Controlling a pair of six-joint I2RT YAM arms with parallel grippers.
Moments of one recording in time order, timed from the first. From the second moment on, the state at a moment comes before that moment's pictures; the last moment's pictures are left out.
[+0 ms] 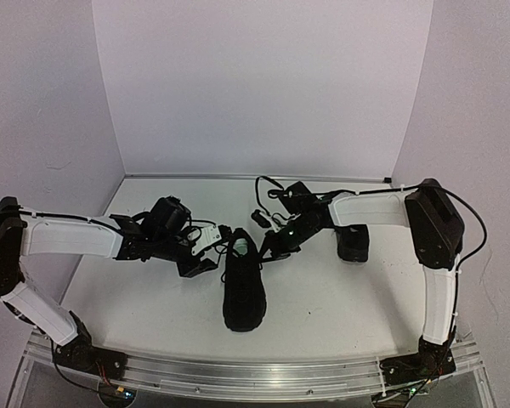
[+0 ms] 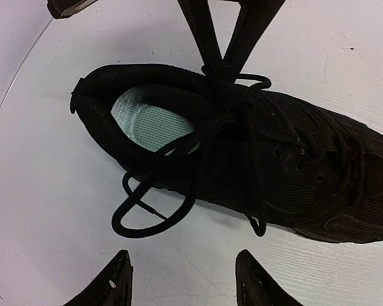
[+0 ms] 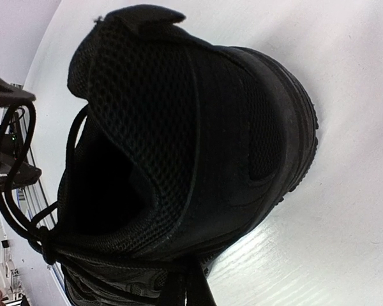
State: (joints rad) left arm -0.81 1.49 0.85 -0.15 0.10 0.47; right arm 0.72 2.07 1.47 -0.44 -0.55 0.20
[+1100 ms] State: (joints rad) left arm -0.76 1.60 0.97 -0.14 0.21 0.63; right arm 0.69 1.95 1.37 -0.42 -0.53 0.20
